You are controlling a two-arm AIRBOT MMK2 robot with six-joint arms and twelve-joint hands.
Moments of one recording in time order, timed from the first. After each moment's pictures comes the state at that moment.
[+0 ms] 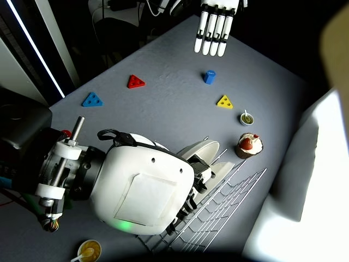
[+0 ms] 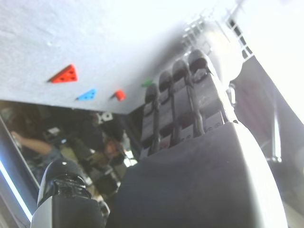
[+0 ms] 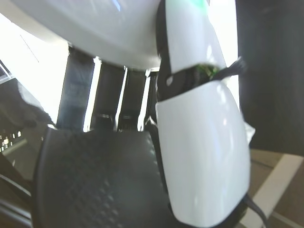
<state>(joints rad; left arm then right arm) 0.66 -0.71 1.34 1.12 -1.05 0.00 -0.15 -1.05 1.31 1.27 0.10 -1.39</state>
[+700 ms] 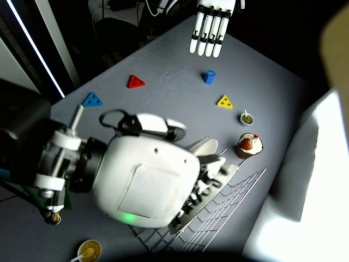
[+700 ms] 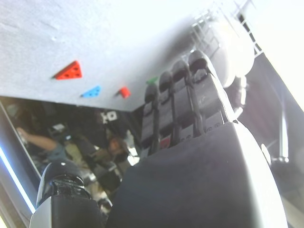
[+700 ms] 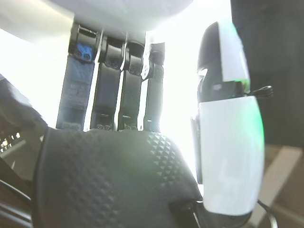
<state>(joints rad) 0.66 -0.71 1.34 1.13 -1.06 0.00 -0.08 -1.03 1.28 1.23 0.10 -1.37</state>
